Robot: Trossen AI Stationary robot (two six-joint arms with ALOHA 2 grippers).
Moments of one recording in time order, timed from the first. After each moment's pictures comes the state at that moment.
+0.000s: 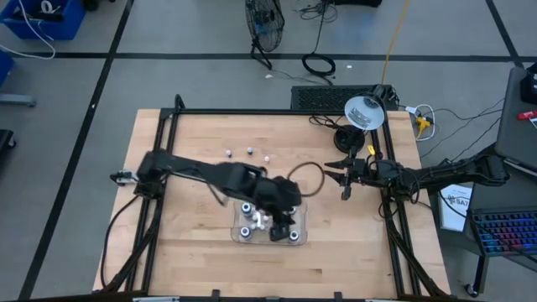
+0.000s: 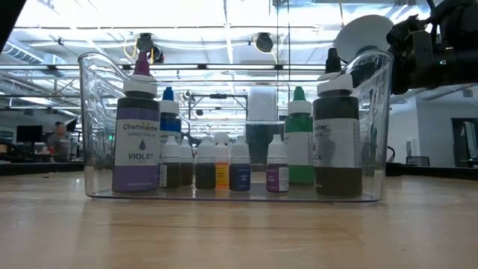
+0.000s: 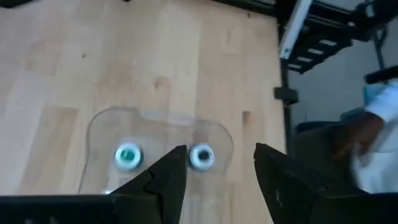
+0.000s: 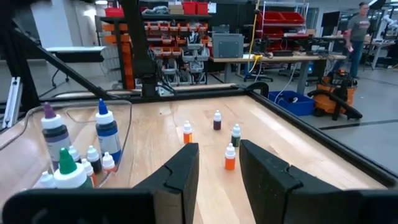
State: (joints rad) left arm -0.24 2.01 2.10 -0.92 0.05 -0.39; right arm -0.02 0.66 0.02 0.65 0.21 0.01
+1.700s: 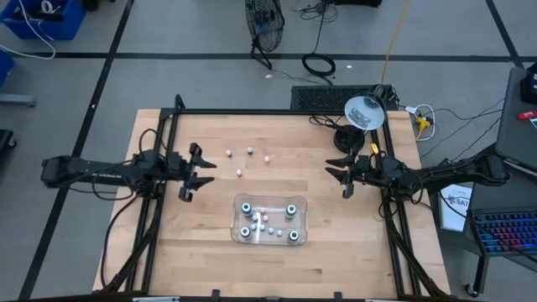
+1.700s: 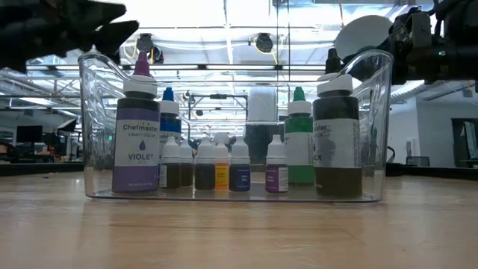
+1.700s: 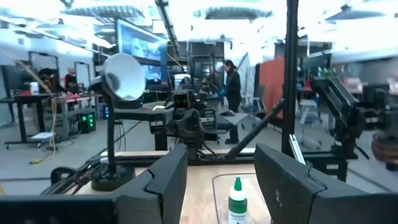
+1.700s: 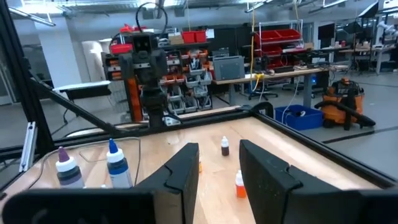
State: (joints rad) left arm 0.08 0.55 0.09 0.72 0.18 -0.02; right arm -0.02 0.67 0.02 0.77 0.21 0.10
